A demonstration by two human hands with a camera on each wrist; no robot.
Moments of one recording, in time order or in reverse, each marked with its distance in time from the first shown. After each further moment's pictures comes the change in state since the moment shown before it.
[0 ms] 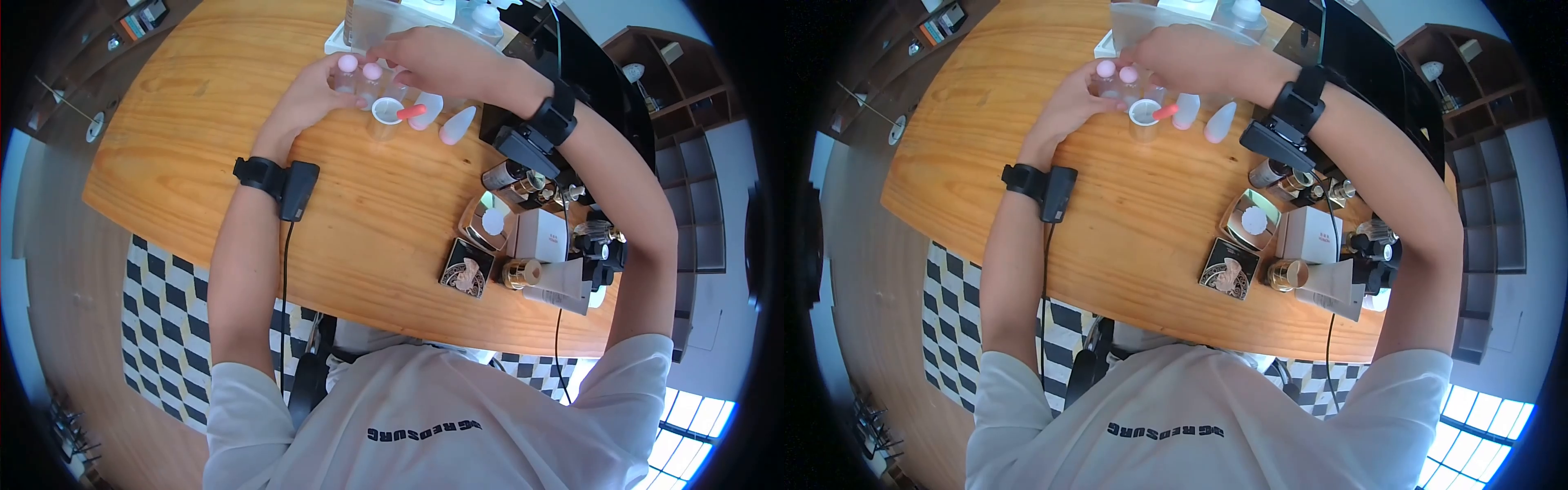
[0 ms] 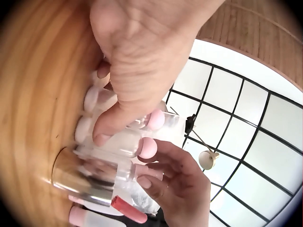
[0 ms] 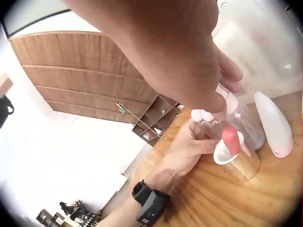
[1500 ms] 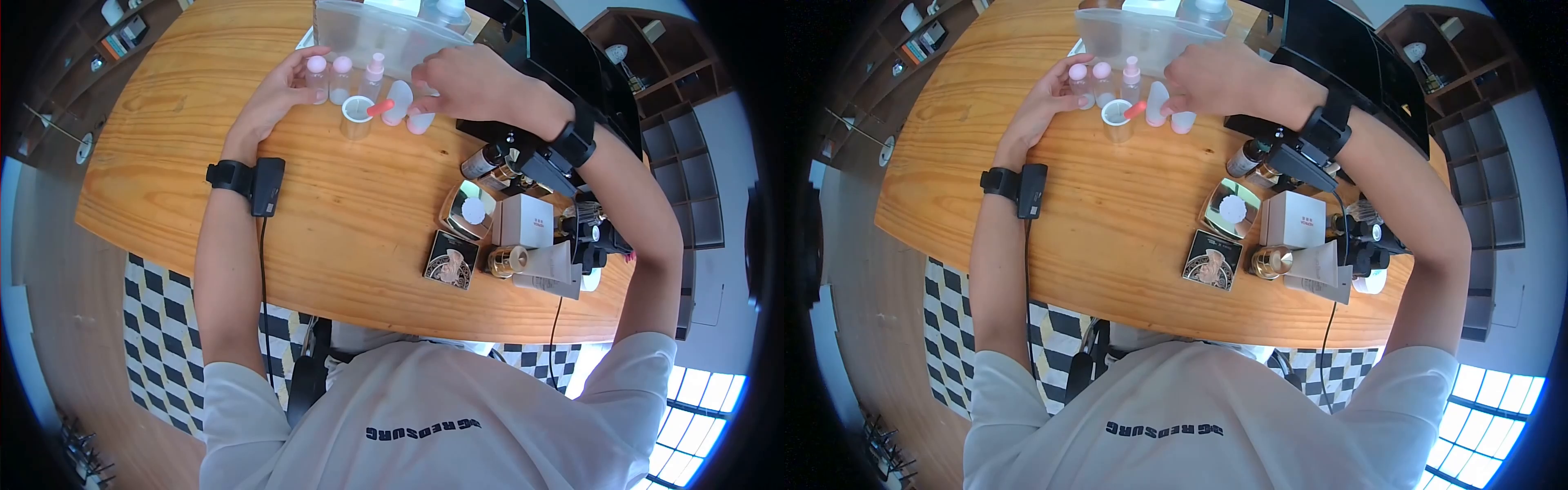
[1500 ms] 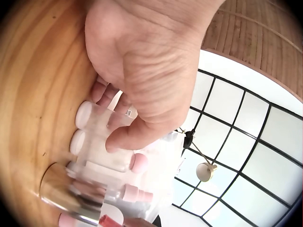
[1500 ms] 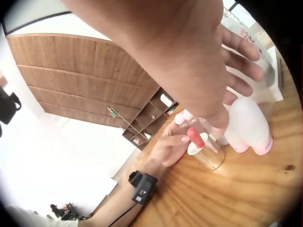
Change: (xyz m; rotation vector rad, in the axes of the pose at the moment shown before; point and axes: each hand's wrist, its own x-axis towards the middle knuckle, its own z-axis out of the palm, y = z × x) left_hand 0.005 -0.006 -0.009 -0.224 -0.023 -0.023; right_hand -0.070 -0.003 -0.010 -0.450 -0.108 0.203
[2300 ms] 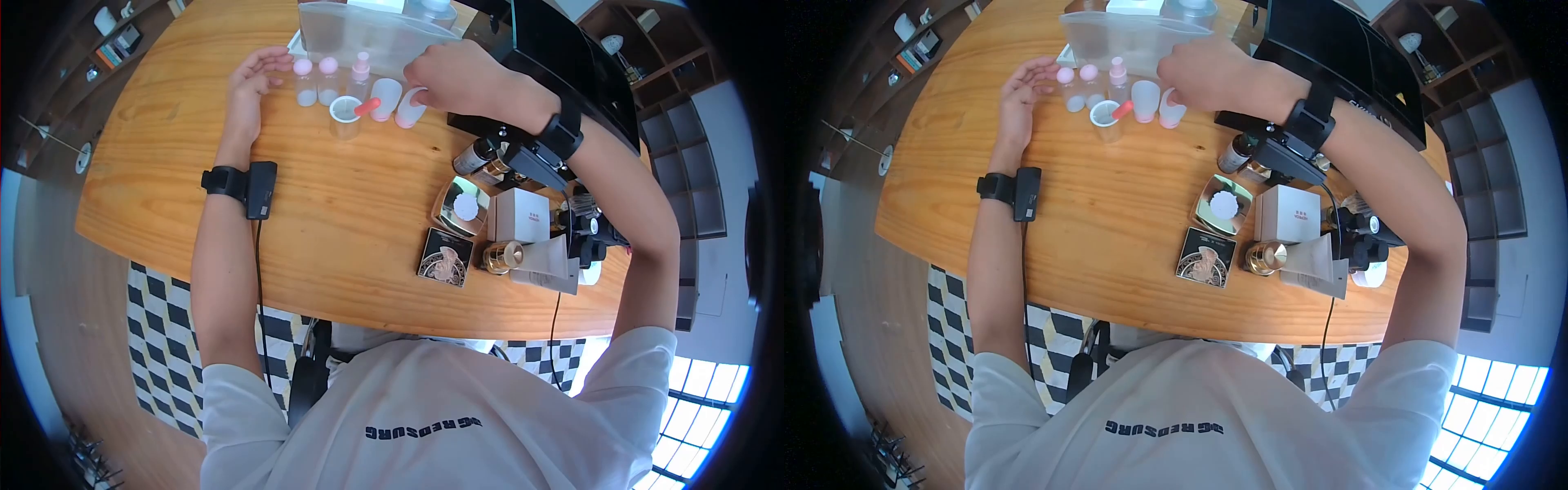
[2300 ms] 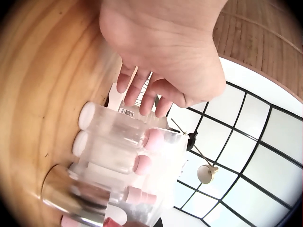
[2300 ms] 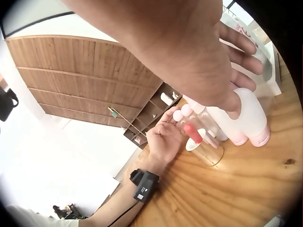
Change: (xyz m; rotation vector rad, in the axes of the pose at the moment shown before) left_hand 0.010 -0.016 -0.018 -0.116 0.289 0.203; right_hand 0.000 0.007 0.012 -0.030 0.050 -0.014
